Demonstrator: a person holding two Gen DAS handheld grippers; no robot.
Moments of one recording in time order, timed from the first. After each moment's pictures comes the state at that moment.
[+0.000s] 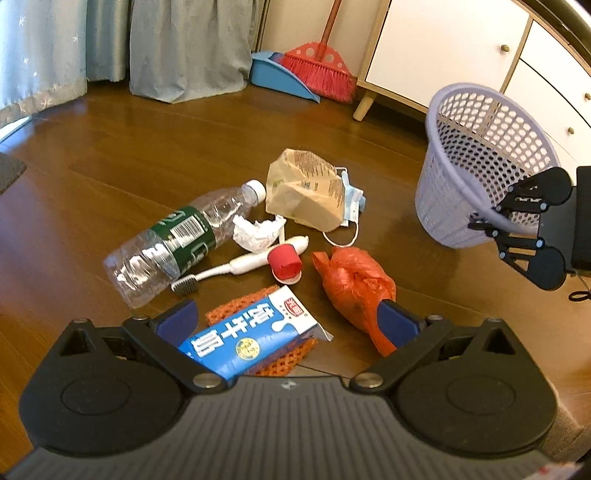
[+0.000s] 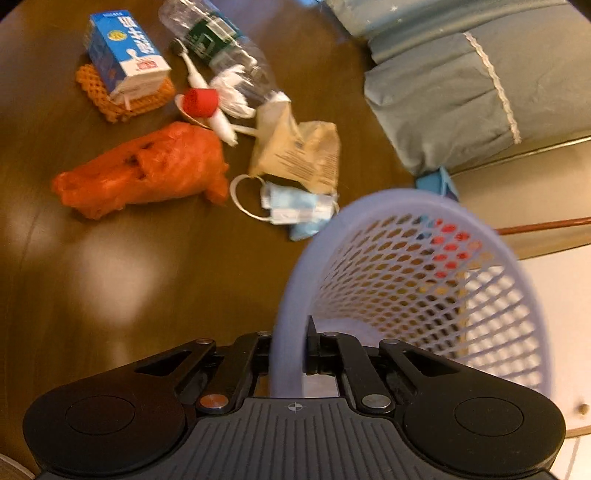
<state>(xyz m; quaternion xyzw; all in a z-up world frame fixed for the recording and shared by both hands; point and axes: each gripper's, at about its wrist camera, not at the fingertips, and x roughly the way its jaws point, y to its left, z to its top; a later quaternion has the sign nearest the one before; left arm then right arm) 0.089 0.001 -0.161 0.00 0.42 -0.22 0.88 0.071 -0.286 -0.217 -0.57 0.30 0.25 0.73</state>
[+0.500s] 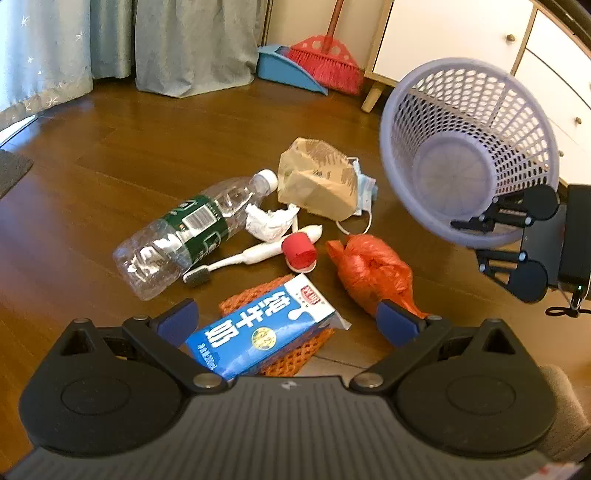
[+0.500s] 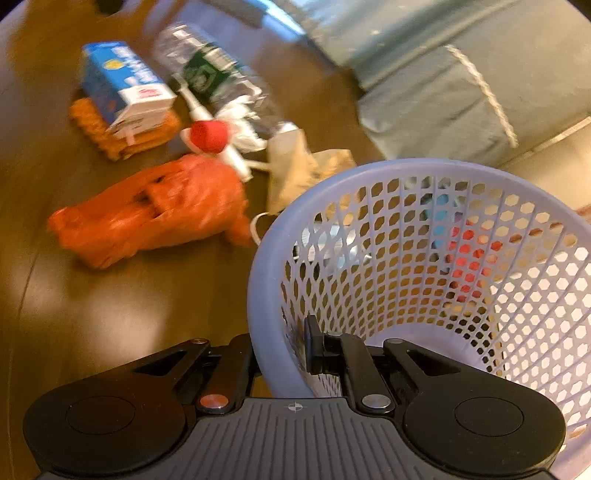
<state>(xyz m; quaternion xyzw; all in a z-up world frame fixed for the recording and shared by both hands) 0.089 0.007 -0.171 0.01 0.42 -0.20 0.88 0.073 -0.279 -0.253 -0.50 0.25 0.26 0.79</state>
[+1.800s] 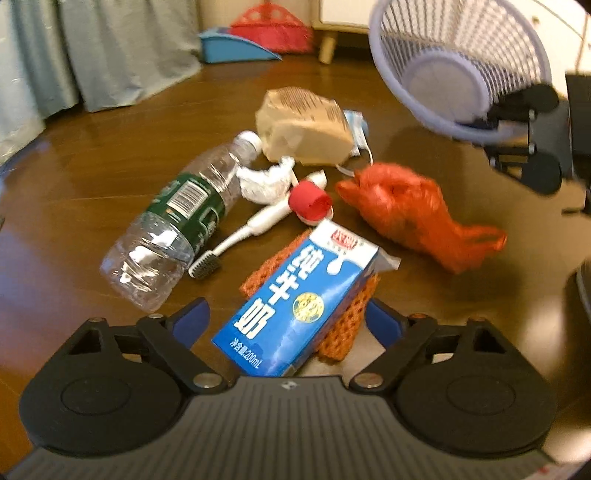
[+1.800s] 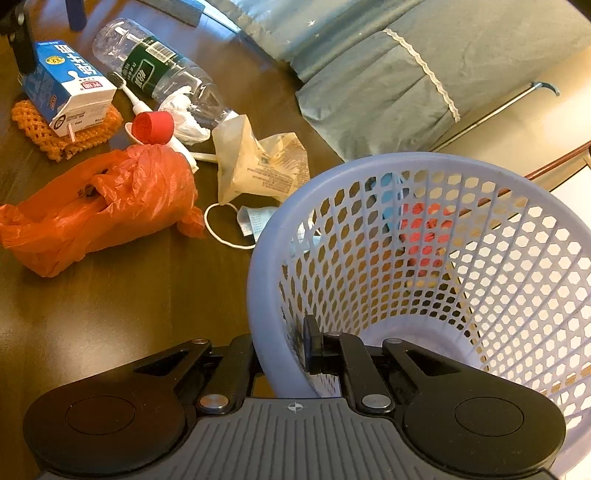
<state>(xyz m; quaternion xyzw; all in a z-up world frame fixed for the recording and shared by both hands) 0.103 0.013 -0.227 0.15 0.42 -0.28 0.85 0.072 -0.288 -0.271 -0.47 0.22 0.19 0.83</state>
